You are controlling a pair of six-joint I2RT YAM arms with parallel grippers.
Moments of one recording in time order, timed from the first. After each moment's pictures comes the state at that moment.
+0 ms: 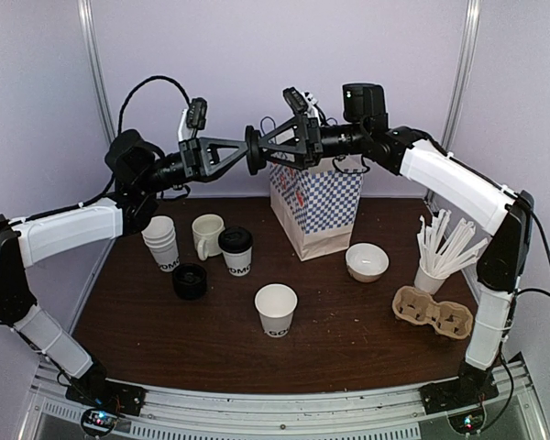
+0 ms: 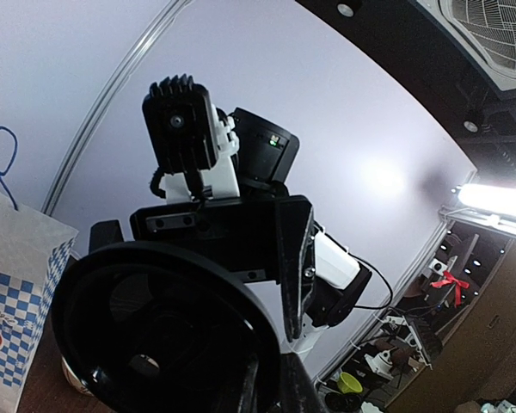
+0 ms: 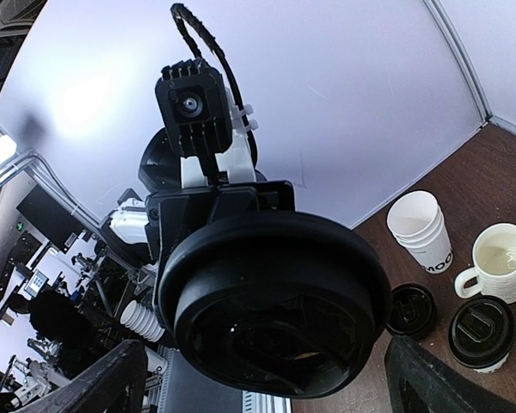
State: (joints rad) left arm -0.56 1.53 1.18 0.81 0.88 -0.98; right arm 0.64 1.90 1.99 -0.25 -0.99 0.57
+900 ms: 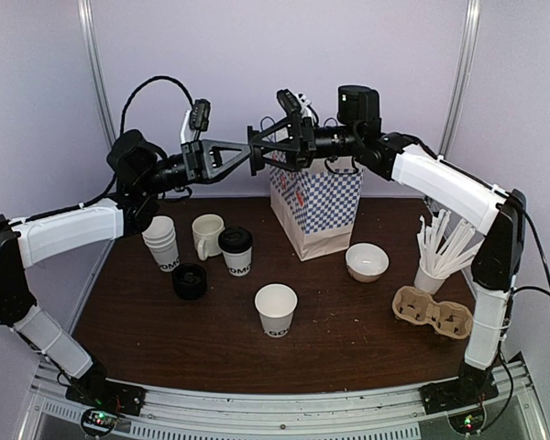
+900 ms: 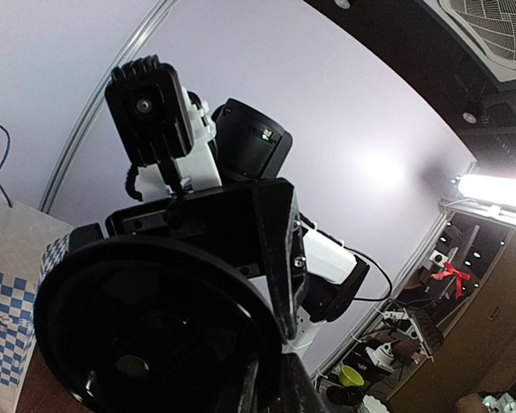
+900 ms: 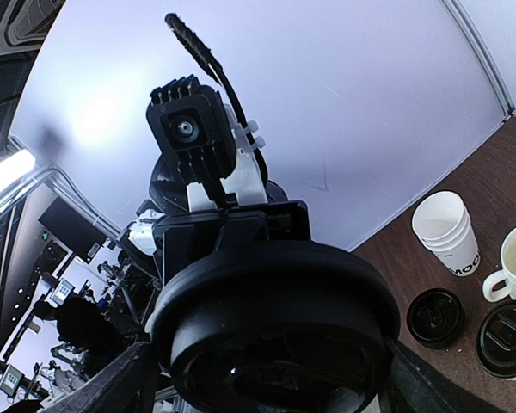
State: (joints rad) left arm -0.58 1.53 1.18 0.79 0.89 -0.96; right arm 0.66 1.93 1.98 -0.13 -1.01 0.71
